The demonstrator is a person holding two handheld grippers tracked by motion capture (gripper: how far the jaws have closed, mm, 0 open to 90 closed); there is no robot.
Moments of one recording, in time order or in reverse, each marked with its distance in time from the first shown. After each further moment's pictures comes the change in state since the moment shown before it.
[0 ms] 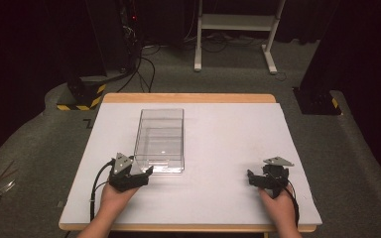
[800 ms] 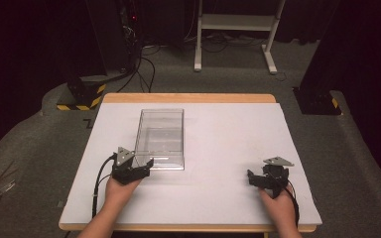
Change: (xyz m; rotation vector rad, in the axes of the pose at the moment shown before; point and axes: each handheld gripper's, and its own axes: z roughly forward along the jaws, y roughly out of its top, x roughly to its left) left arm 0.010 0.005 0.021 0.003 0.036 -0.056; right arm 0.000 0.000 0.000 0.000 0.000 0.000
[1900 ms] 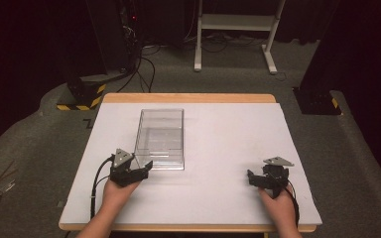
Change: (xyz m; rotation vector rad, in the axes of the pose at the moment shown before) left arm 0.000 -0.002 -0.014 0.014 -0.038 0.000; right arm 0.000 0.000 0.000 0.000 0.000 0.000
